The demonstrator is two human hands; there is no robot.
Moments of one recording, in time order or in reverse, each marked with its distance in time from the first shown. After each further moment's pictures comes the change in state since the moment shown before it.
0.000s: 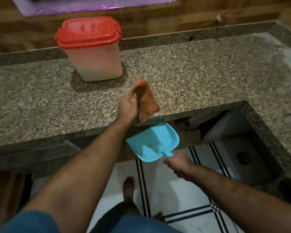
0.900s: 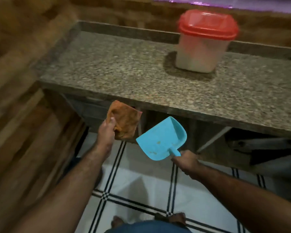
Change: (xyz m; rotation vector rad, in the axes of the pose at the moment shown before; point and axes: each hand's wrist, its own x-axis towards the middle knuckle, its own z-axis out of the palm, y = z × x) left_hand -0.229 -0.182 -0.370 -0.408 0.490 -0.458; right_hand -0.082 -0.048 0.261 -0.533 -0.130 -0.297
